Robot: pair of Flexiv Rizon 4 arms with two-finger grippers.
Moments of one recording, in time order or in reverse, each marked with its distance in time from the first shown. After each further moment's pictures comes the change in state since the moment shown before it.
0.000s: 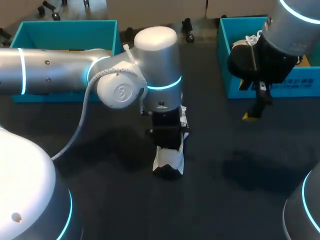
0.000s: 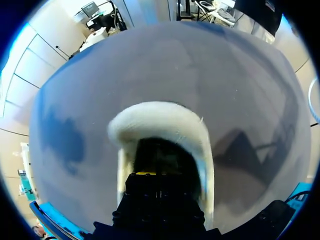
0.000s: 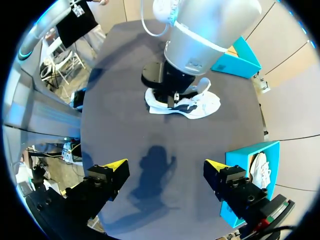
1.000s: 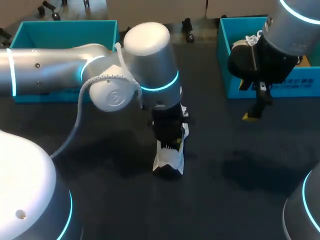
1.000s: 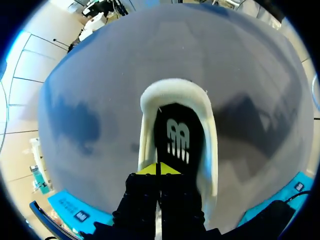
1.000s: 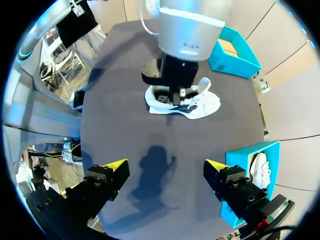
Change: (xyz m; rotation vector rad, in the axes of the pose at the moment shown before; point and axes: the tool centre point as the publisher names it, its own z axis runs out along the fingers) left arm -0.014 0.026 -0.037 -0.225 -0.063 0.041; right arm 0.000 0.000 0.000 -0.001 -0.001 0.000
